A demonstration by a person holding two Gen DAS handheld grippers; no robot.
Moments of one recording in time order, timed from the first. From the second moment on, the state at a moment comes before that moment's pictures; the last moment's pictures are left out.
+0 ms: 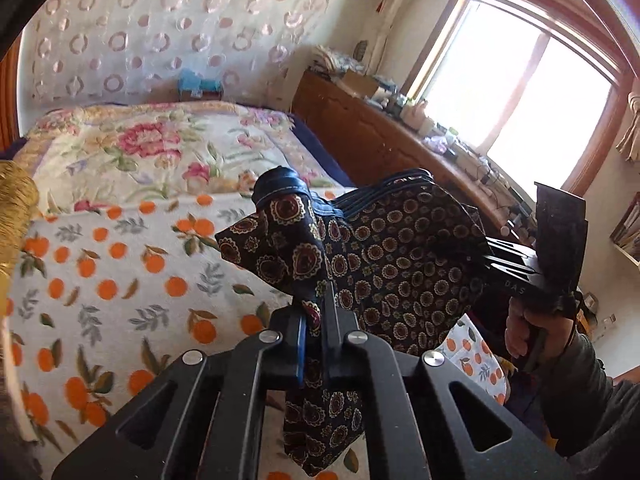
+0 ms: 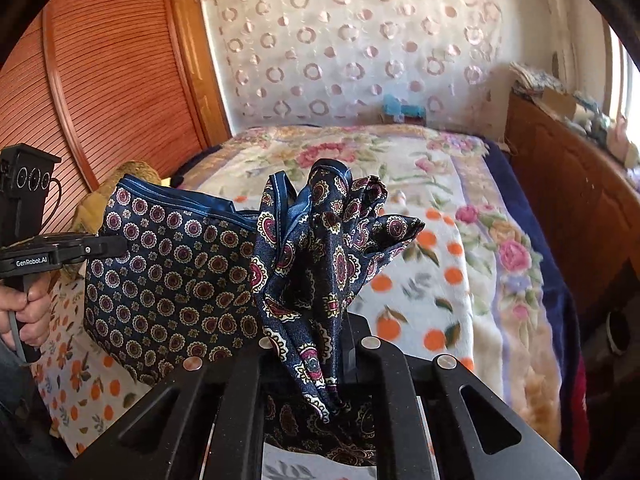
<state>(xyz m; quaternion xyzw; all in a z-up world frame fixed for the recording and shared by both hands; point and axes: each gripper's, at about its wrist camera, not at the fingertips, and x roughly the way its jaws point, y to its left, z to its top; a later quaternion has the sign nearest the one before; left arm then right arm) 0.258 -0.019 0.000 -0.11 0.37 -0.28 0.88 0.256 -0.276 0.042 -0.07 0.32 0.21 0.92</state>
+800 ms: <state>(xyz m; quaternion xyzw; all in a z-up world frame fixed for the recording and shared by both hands) 0.182 0.220 0.031 -0.18 0.27 -0.06 0.94 0.332 -0.038 0.075 -0.18 0.23 0.41 0.86</state>
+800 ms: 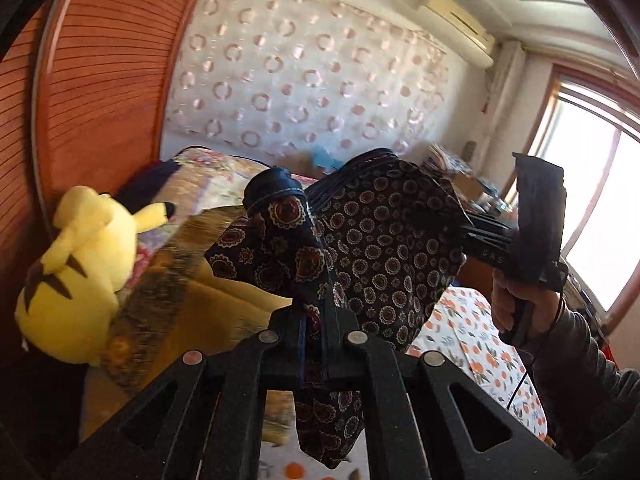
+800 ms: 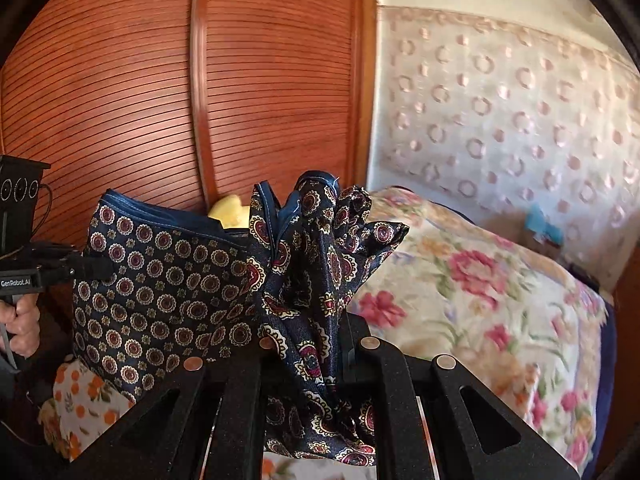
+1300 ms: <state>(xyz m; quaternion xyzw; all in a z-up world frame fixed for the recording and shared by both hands) 0.174 0.266 -0.014 -0.20 0.29 0.02 0.94 0.454 0.079 0.047 -0.24 0.24 0.46 0.82</state>
